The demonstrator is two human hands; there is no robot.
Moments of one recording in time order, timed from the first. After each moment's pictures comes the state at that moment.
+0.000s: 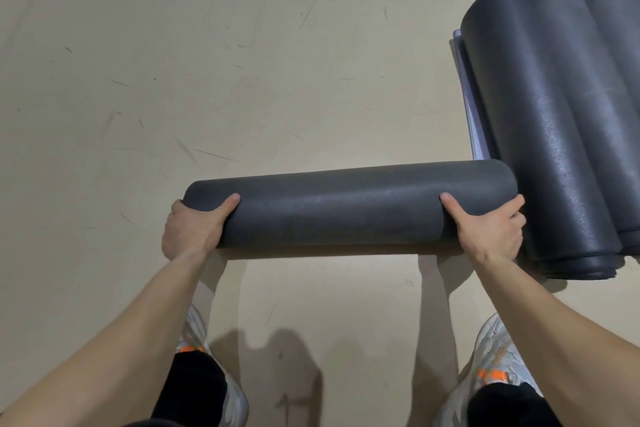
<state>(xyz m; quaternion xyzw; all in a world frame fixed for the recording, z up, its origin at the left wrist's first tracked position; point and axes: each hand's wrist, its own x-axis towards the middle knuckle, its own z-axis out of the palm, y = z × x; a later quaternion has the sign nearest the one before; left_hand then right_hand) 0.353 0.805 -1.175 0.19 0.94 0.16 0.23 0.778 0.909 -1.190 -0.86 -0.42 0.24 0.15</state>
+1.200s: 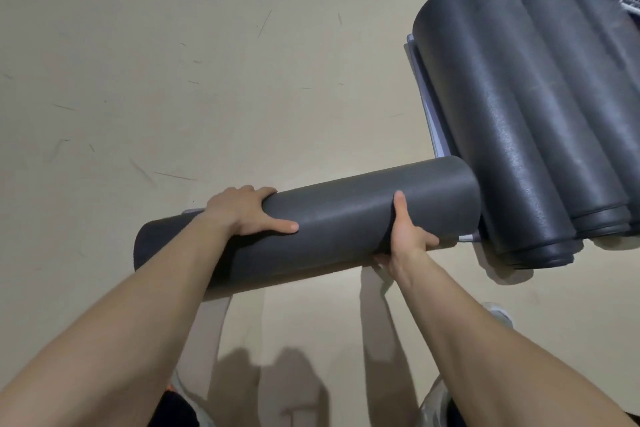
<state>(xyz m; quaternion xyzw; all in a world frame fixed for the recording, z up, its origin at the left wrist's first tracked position) 0.430 0.906 -1.151 0.59 0.69 -0.20 0.36 0.706 0.892 -1.194 -0.78 -0.01 0.52 0.36</state>
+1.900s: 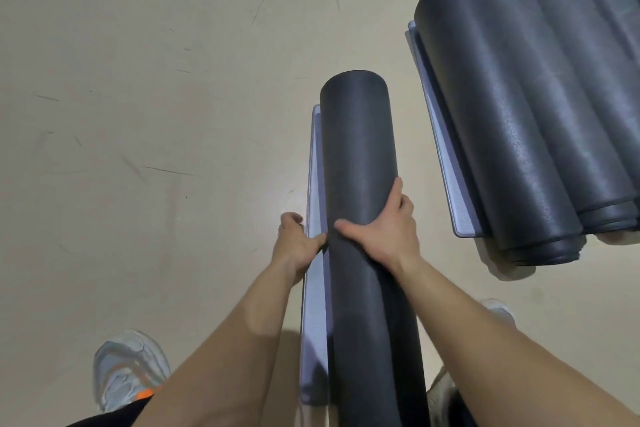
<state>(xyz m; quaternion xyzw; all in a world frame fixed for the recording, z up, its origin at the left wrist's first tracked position) 0.532 0.854 -1.252 0.34 0.76 0.17 0.52 0.699 0.890 -1.187 -0.75 -0.53 0.39 0.08</state>
